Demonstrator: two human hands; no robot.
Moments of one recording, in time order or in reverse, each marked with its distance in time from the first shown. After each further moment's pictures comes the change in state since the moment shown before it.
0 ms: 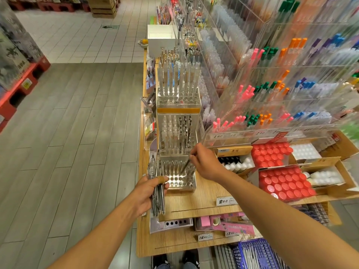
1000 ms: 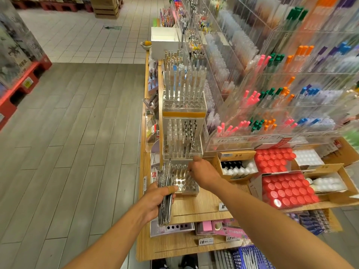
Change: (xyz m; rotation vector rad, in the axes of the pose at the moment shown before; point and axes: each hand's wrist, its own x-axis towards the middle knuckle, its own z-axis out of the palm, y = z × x) left_hand 0.011 -0.015 0.000 0.150 0.040 -0.046; right_hand 0.014 0.001 0.034 -0.562 -0.093 -0.008
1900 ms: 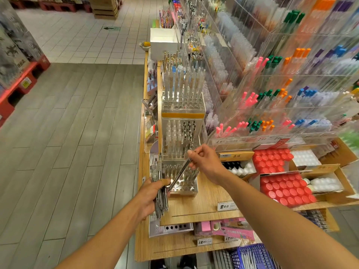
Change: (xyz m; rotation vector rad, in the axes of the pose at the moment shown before) left_hand 0.000 0.013 -0.004 -0.138 0.020 0.037; right_hand -0.012 0.001 -0.044 1.417 0.061 0.219
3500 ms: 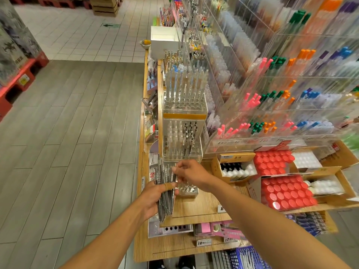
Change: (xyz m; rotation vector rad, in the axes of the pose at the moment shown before) left_hand -0.001 0.002 0.005 0.044 -0.107 -0.012; right_hand 0.003 0.016 0.037 -0.290 -0.227 0.133
